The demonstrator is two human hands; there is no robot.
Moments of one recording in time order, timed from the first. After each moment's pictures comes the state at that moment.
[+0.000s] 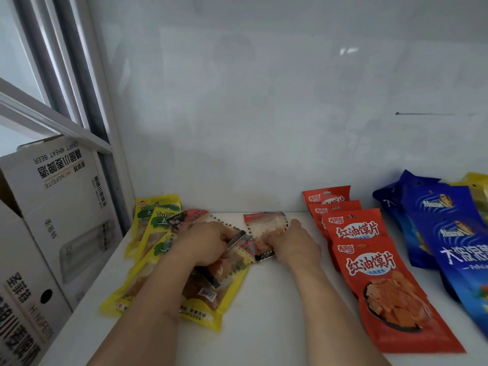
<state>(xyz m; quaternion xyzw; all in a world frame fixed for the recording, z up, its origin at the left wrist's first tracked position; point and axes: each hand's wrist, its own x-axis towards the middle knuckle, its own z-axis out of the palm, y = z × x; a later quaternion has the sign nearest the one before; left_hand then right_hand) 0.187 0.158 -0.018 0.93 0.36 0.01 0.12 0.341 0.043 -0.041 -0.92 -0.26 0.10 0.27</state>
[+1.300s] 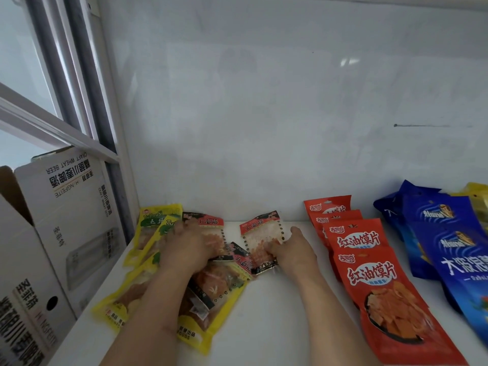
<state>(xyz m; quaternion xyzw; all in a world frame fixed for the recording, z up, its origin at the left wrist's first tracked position) 0.173 0.174 -0.033 0.83 0.52 0.12 0.13 0.343 0.043 -0.045 -0.88 -0.28 0.13 0.37</state>
